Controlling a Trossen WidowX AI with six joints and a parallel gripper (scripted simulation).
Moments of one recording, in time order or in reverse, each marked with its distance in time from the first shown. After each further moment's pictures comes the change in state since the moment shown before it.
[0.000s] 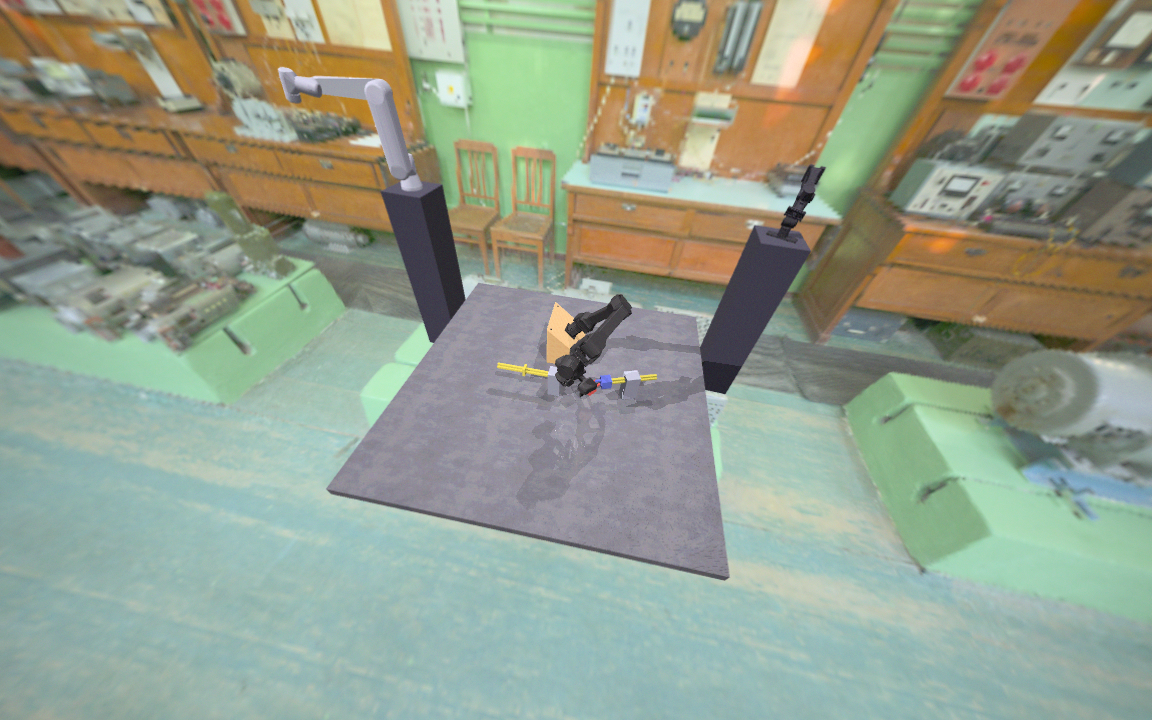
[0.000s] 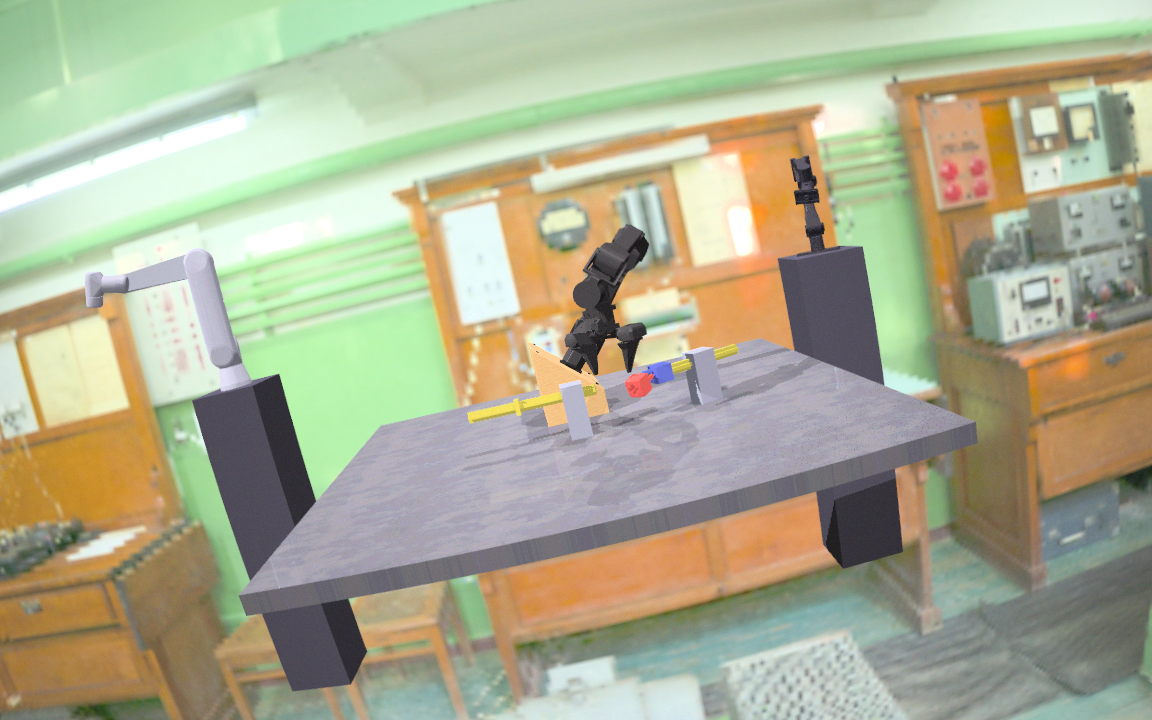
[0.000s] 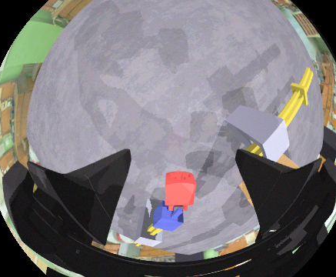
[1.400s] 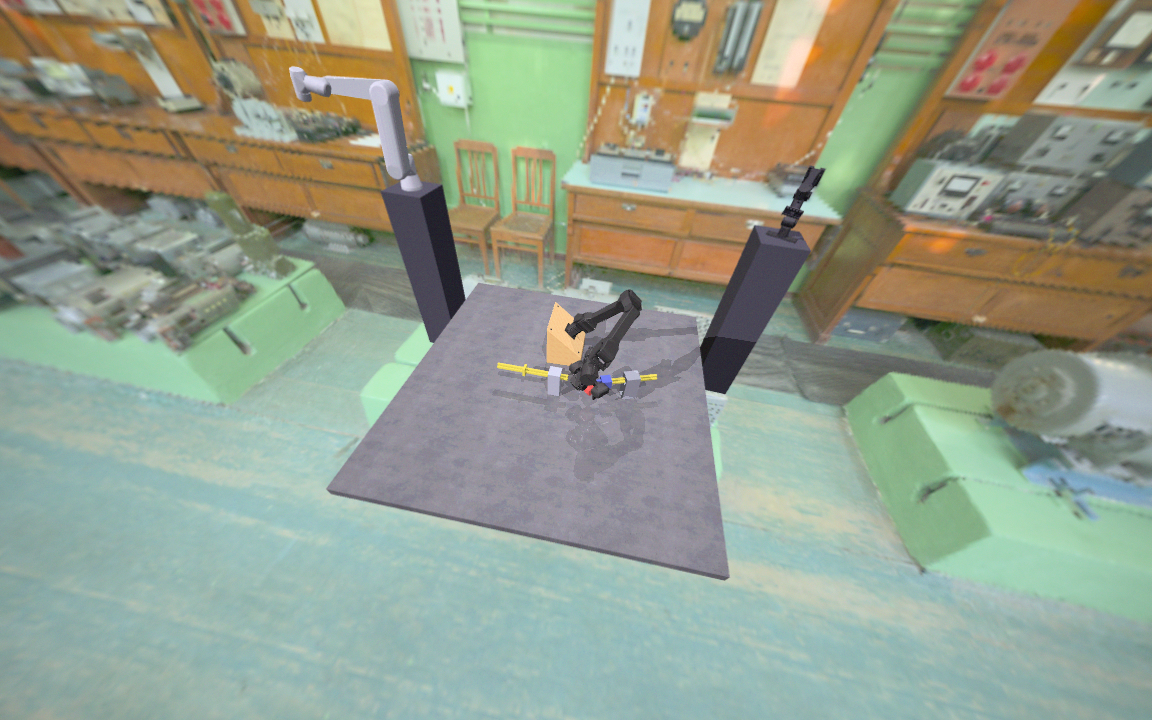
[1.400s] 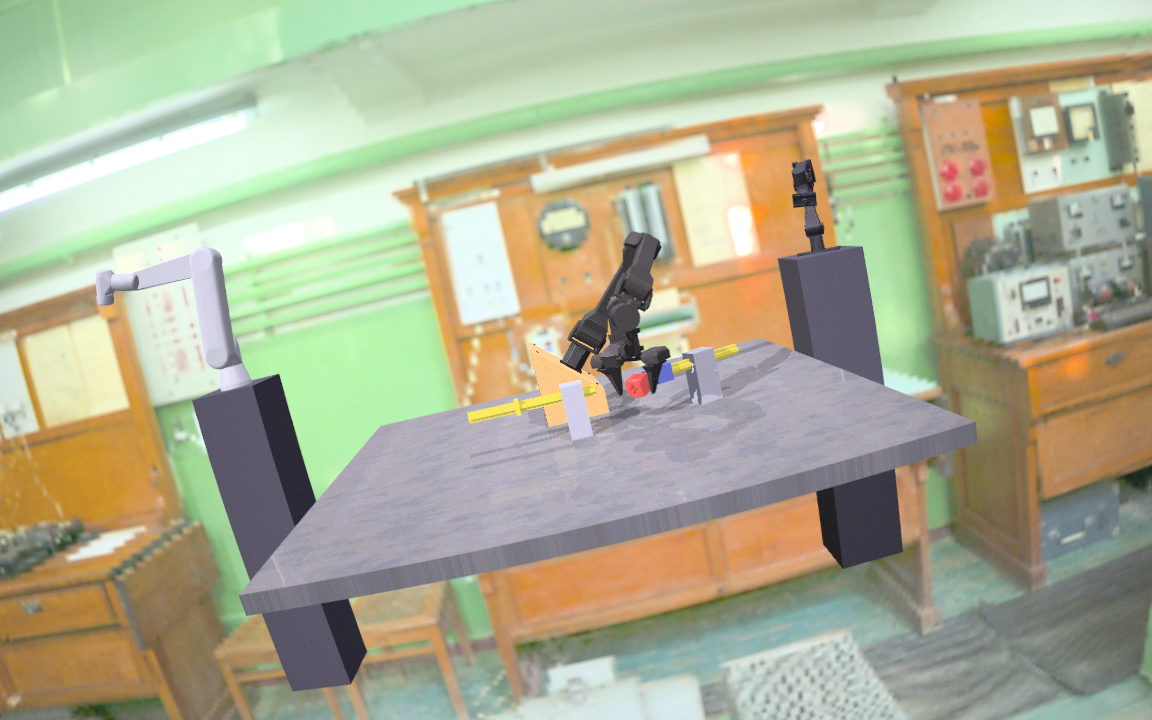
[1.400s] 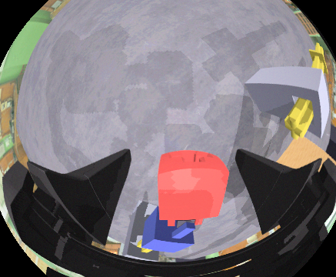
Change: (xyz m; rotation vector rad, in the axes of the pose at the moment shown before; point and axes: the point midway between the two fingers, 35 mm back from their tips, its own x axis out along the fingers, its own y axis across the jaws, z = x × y) arm 0.067 0.001 -0.071 0.005 0.012 0.001
